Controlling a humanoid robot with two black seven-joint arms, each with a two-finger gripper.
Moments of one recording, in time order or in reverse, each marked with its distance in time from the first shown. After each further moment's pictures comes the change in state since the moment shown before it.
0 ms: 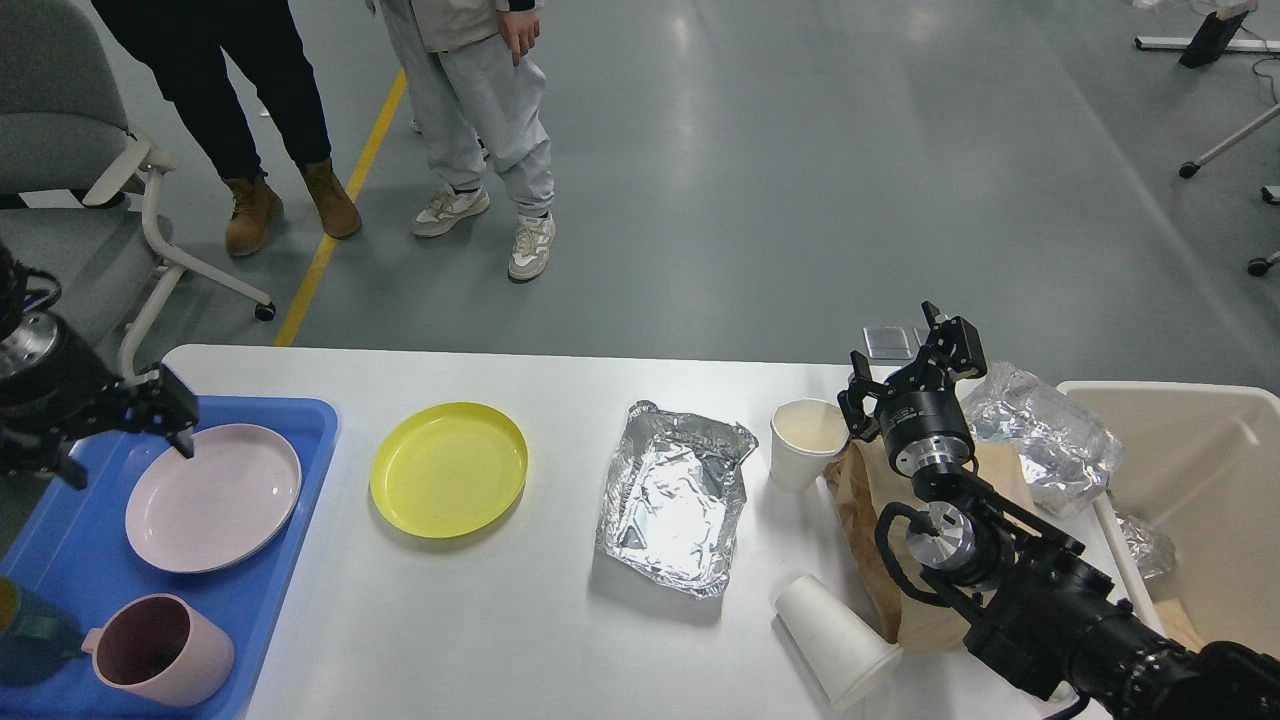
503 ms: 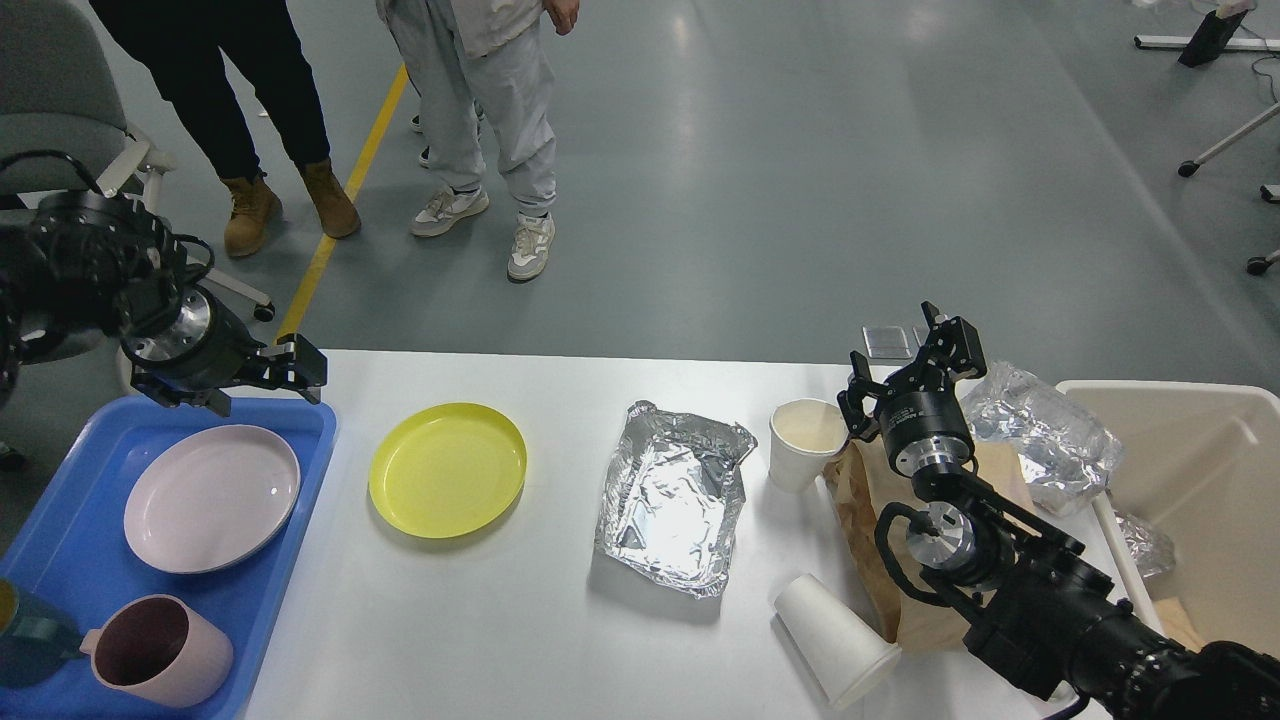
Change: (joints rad) left arm 0.237 -0.138 -0.155 0.151 0.000 0.307 0.013; right arm 0.000 0.000 0.000 0.001 0.000 0.000 0.000
